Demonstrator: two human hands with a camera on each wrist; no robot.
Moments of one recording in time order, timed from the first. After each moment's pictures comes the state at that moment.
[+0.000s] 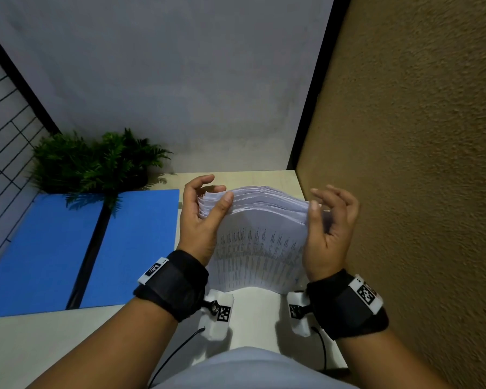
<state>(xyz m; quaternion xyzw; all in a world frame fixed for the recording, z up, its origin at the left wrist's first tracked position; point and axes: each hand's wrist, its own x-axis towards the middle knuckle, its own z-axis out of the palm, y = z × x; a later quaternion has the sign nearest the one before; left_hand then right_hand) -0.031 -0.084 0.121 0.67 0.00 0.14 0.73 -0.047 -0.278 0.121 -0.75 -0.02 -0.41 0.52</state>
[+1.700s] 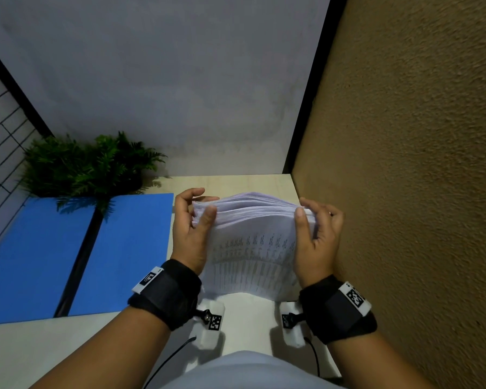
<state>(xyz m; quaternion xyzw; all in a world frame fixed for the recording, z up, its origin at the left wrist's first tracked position) -0.024 -0.087 0.111 0.65 0.01 0.14 0.74 -0.038 -0.285 0.105 -0.78 0.03 -0.31 0.54</state>
